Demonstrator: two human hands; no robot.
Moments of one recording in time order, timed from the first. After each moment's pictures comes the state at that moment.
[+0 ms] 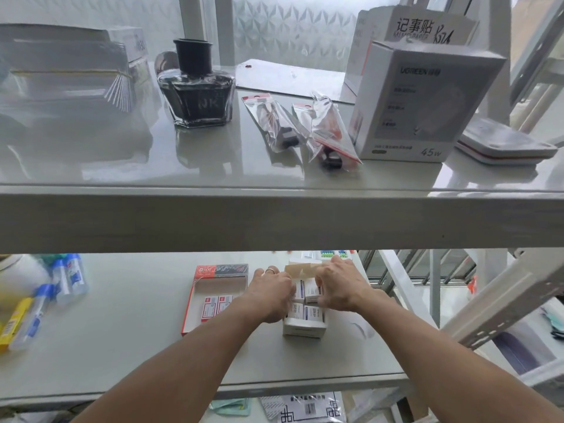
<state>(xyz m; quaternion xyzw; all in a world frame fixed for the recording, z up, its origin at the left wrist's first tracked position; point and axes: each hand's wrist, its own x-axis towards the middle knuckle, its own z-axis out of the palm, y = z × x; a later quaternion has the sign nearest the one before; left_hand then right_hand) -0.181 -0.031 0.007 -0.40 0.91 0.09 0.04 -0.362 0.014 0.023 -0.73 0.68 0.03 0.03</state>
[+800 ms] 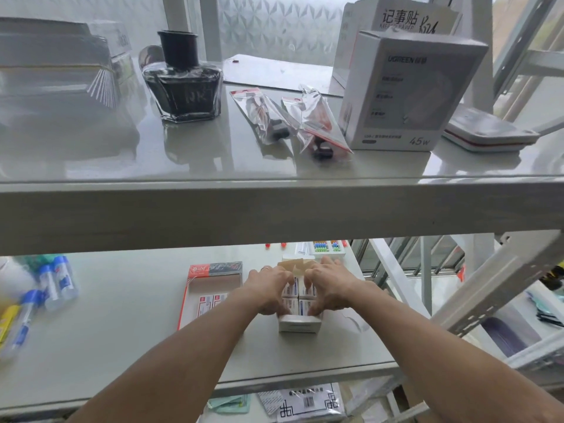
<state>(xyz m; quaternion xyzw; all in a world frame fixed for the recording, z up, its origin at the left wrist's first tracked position) -0.185 -0.043 0.006 -0.39 0.90 0.16 0.08 -0.355 0.014 0.020 -0.74 0.65 0.10 0.09</state>
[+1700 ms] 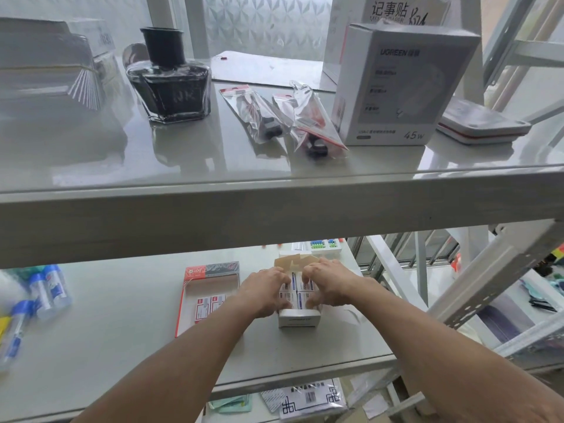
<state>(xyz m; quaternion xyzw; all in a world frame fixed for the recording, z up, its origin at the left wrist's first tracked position) -0.179 -0.041 -0.004 -0.37 0.91 0.18 0.01 -0.358 0.015 0.017 -0.73 0.67 0.07 0.12</state>
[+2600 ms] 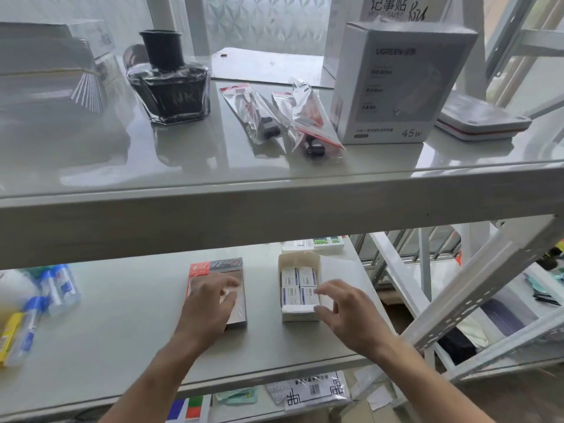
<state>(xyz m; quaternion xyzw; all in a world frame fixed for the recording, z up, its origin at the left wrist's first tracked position) -0.069 -0.004 0.014 -0.50 0.79 0.25 -0.26 -0.335 0.117 0.018 -0.67 0.69 -0.25 0.12</state>
